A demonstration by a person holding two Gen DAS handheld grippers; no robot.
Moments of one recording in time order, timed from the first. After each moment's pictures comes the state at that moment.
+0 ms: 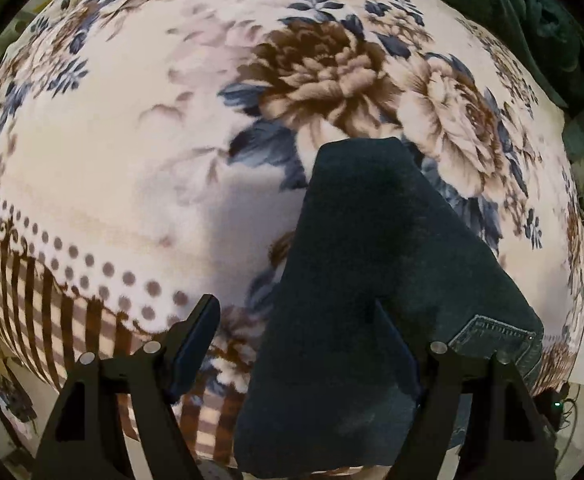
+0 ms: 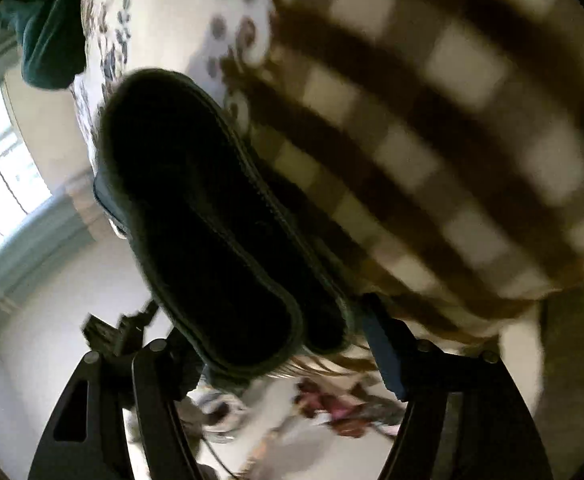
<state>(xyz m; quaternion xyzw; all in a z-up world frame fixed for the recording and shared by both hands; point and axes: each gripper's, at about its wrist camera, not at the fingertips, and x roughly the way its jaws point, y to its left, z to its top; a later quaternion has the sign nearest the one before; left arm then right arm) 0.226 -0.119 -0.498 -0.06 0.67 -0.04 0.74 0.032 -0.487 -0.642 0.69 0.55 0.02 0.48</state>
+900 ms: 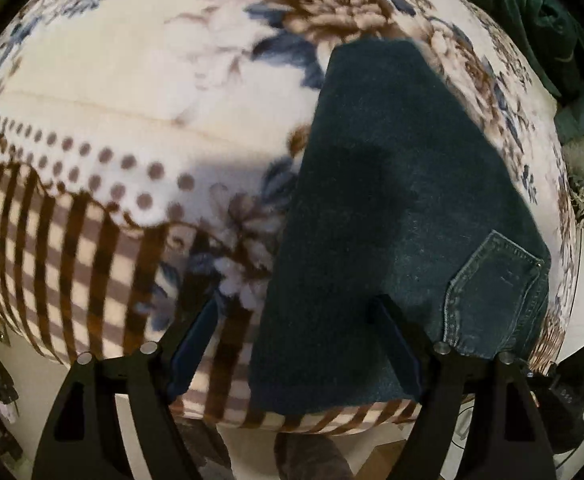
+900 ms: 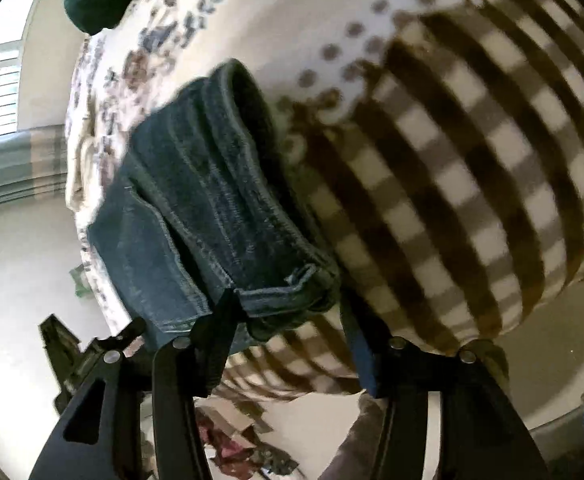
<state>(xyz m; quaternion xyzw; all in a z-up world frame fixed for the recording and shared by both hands) 0.171 -0.100 -0.509 -0.09 0.69 -0.06 0.71 0.052 -0.490 -0.567 0.49 0.60 -0.05 0.63</state>
